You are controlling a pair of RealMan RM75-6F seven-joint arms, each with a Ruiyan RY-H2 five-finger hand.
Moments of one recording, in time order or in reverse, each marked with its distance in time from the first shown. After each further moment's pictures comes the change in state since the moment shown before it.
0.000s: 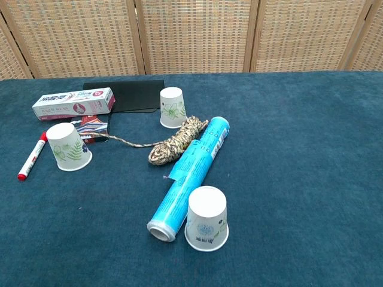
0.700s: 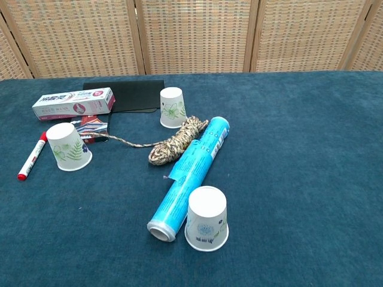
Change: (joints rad) left arm -0.164 -0.029 0.026 0.037 0.296 -0.156 0.009; right arm 0.008 -0.001 0.006 -0.009 0.028 -0.025 -0.014
